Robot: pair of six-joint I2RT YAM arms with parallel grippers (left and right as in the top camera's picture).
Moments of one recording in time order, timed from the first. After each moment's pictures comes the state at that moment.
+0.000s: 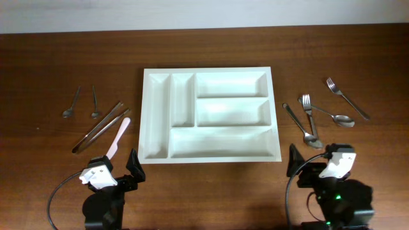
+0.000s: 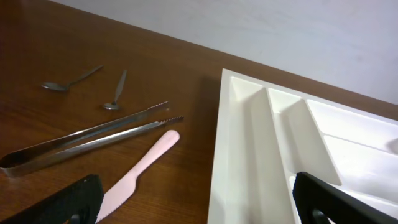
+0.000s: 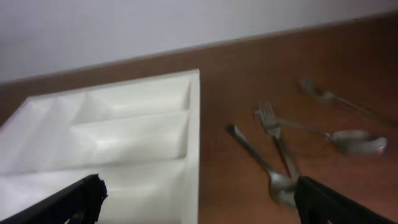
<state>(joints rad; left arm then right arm) 0.01 0.01 0.11 -0.36 -0.06 -0.29 0.02 0.23 0.47 -0.60 -0.05 0.19</state>
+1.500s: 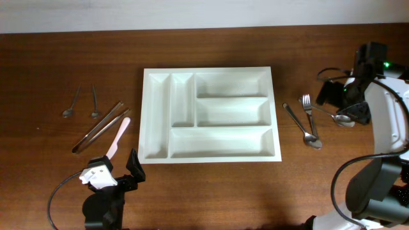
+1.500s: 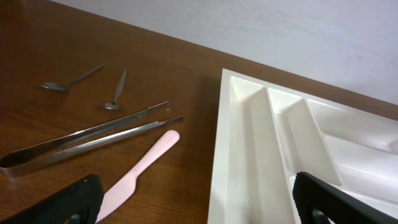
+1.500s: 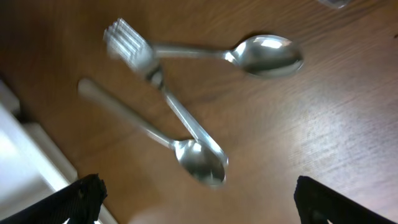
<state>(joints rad) 0.01 0.01 0.11 -0.36 -0.06 -0.29 -0.29 1.77 1.55 -1.17 0.03 0.27</state>
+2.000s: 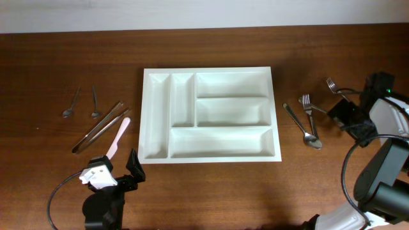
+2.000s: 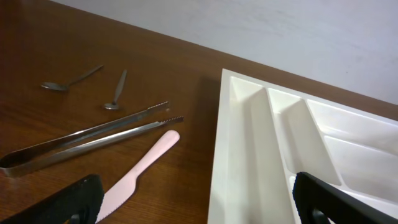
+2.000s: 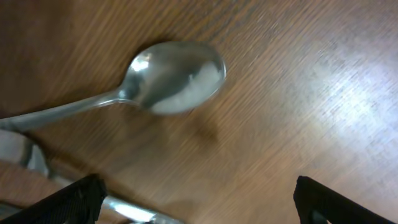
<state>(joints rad) 0.01 0.01 0.11 -0.36 -0.06 -0.29 -0.46 1.83 1.26 -0.82 0.04 0.44</state>
